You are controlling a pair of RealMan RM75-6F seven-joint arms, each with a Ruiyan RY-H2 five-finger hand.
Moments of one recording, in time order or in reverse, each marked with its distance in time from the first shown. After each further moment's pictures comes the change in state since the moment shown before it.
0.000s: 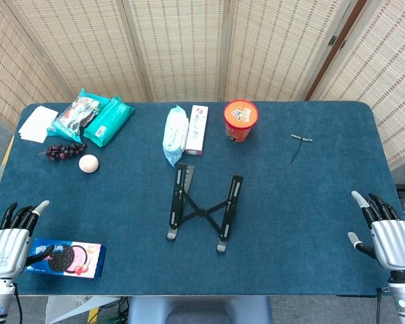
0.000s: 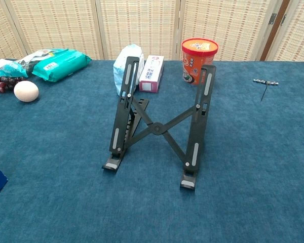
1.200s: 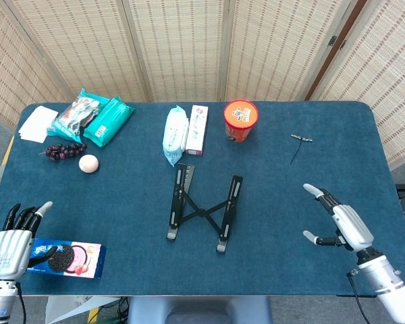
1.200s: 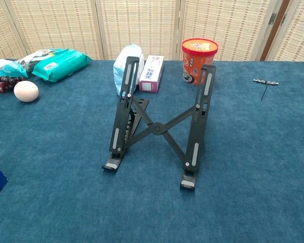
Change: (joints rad) left arm 0.004 0.005 0.008 -0.039 0.014 0.009 0.027; right arm 0.207 0.109 -0.012 -0.136 -0.077 -0.277 0.639
